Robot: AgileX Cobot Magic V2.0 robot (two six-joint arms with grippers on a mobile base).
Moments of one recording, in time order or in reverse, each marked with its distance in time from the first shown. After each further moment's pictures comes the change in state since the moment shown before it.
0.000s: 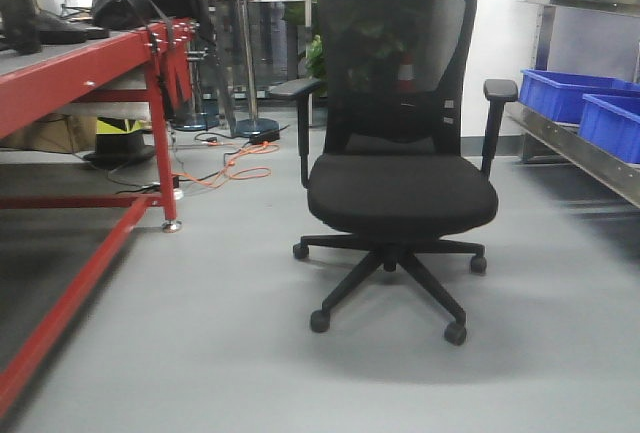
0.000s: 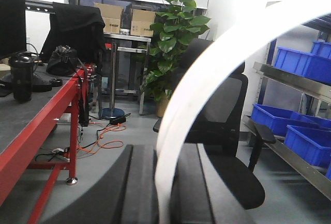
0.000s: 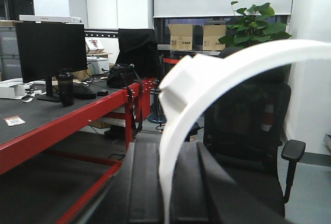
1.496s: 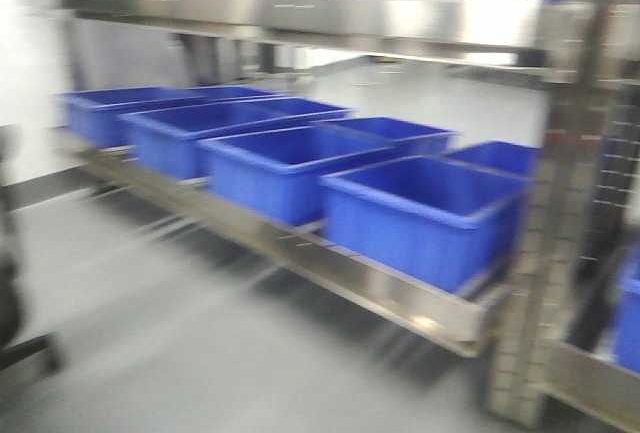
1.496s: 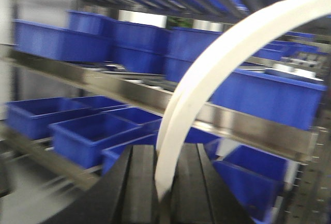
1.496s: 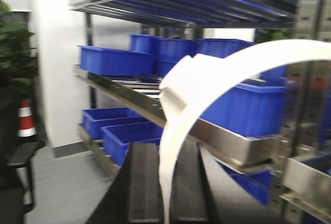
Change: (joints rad) left arm -0.002 -0.002 0.000 0.000 0.000 0.000; right arm 0.000 0.000 0.000 0.000 0.000 0.000
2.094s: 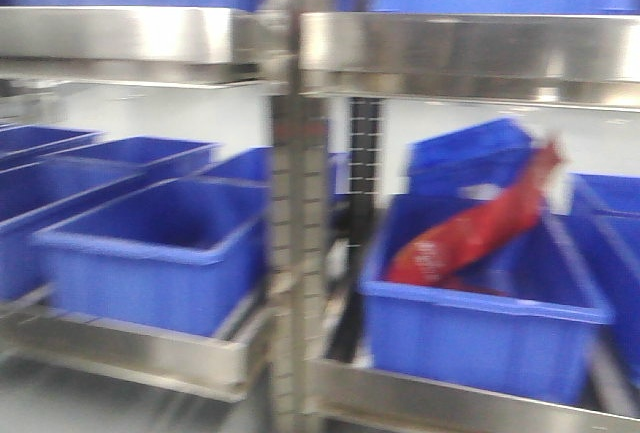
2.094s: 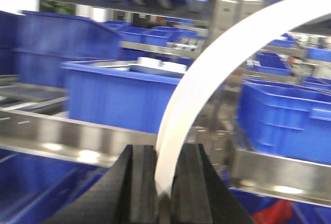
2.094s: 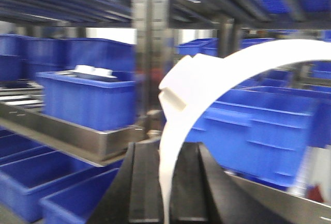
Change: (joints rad) left arm 0.000 0.000 0.000 0.000 0.000 0.000; right arm 0.000 0.000 0.000 0.000 0.000 0.000
